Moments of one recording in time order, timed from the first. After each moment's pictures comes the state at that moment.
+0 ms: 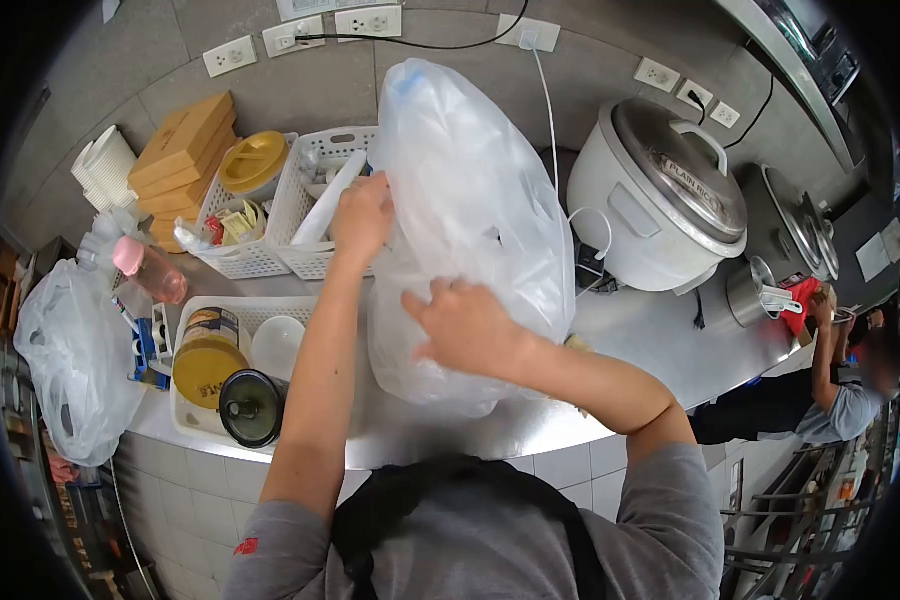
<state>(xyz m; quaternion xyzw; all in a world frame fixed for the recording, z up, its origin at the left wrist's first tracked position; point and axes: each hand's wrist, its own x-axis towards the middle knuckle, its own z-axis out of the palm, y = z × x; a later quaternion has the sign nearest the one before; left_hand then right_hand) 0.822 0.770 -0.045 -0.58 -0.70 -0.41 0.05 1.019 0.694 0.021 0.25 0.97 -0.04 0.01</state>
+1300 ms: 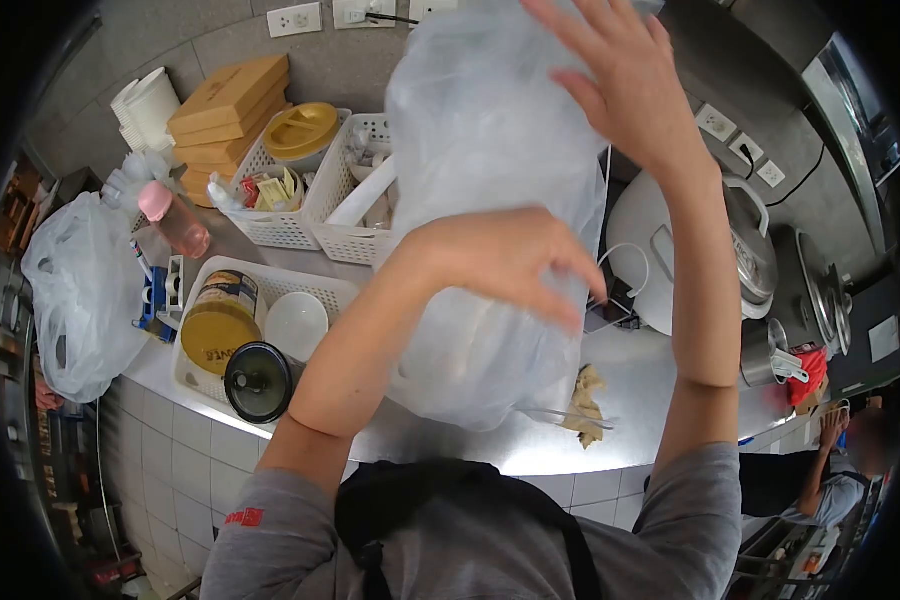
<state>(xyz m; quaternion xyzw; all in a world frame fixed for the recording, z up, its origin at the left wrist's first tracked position) 0.889 0.725 0.080 -0.86 -0.28 -0.39 -0.17 1.011 0.816 0.184 0.10 0.85 0.37 -0.36</state>
